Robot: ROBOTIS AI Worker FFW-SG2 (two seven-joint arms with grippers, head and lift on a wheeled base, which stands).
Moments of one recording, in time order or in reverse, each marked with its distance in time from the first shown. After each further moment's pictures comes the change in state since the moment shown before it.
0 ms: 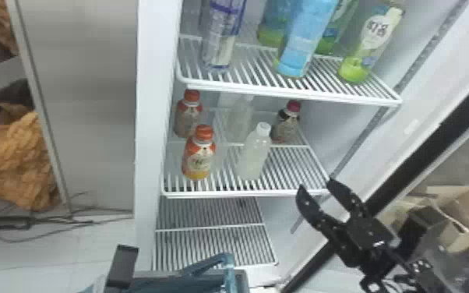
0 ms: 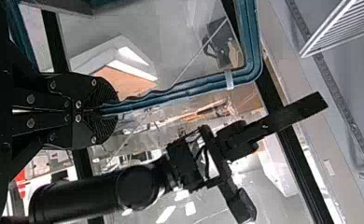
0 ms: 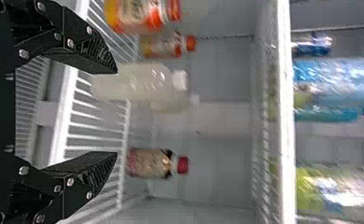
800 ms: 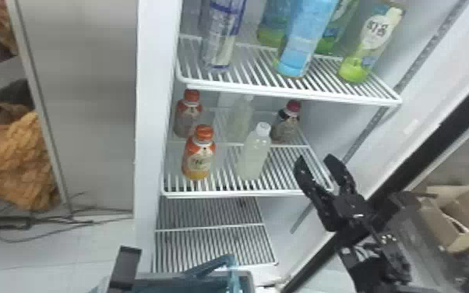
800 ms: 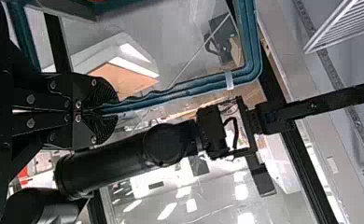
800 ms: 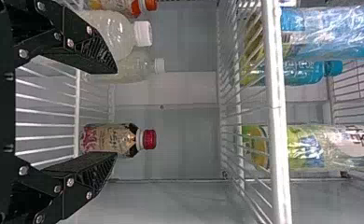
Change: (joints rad) left arm 0.000 -0.002 -0.009 0.000 0.007 0.001 0.000; right arm -0.245 -0.024 0.077 0.330 -0.026 -0.255 -0.076
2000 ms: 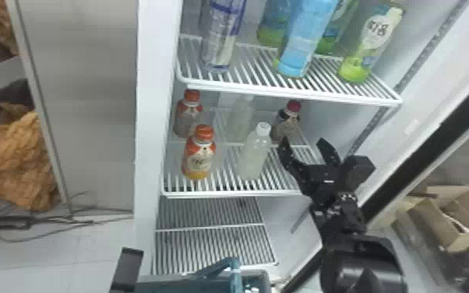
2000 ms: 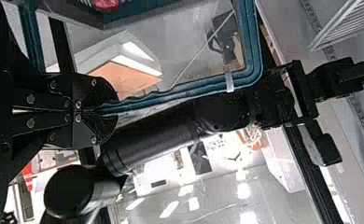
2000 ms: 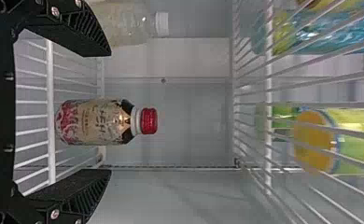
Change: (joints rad) left arm -0.003 0.002 -0.007 0.000 0.005 0.008 0.000; right arm -0.323 -0.003 0.065 0.346 0.128 -0.043 -0.118
